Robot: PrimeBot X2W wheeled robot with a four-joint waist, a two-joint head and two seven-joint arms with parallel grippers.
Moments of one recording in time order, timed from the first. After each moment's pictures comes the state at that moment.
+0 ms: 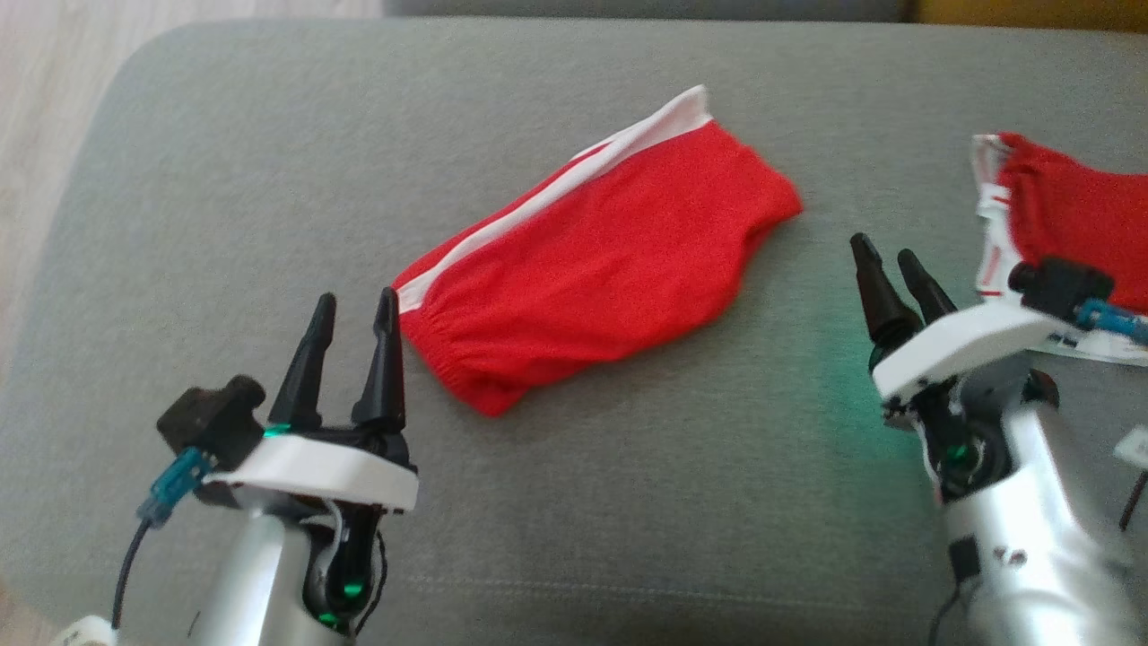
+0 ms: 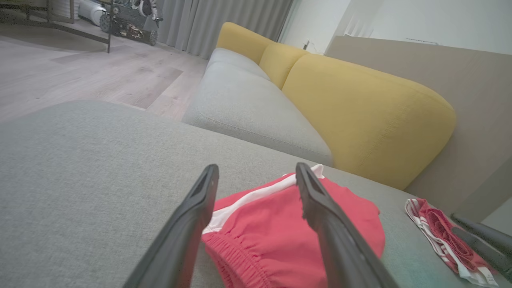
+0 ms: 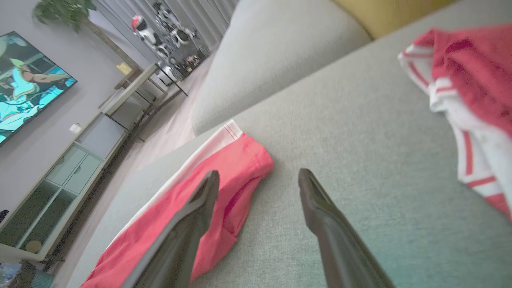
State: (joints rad) left arm -0.16 0.04 -0.20 0.20 -0.44 -0.08 -0.26; right arm -0.38 -0.07 0.03 0.45 0.61 0.12 0.16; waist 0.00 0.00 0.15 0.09
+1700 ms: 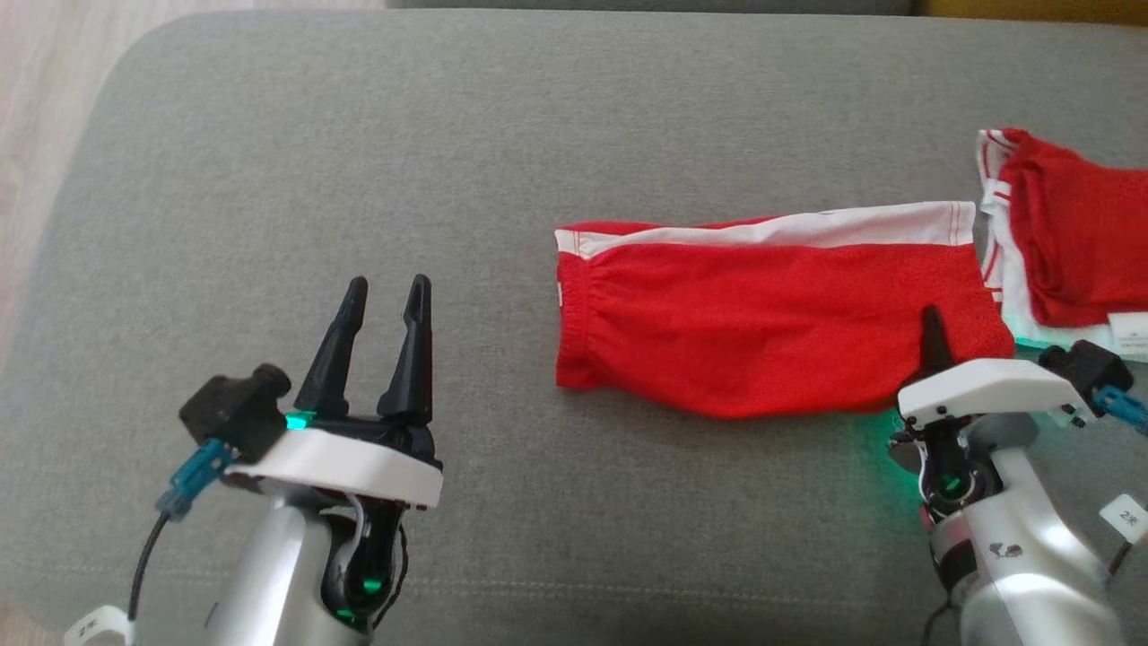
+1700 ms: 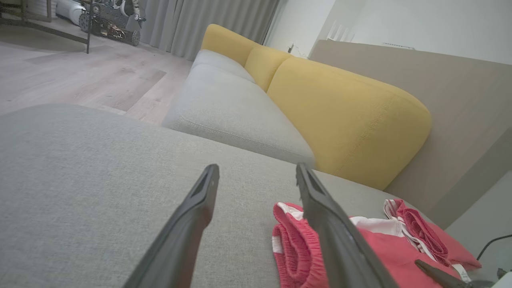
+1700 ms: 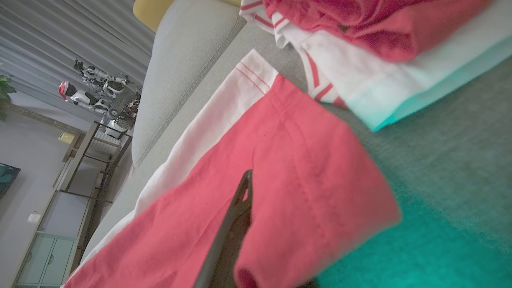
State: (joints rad) left arm -0.17 0.04 -0.26 0.17 -0.46 -0.08 -0.26; right arm -0.50 -0.06 -0.04 0.92 0.83 0.12 -0.09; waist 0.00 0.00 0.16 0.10
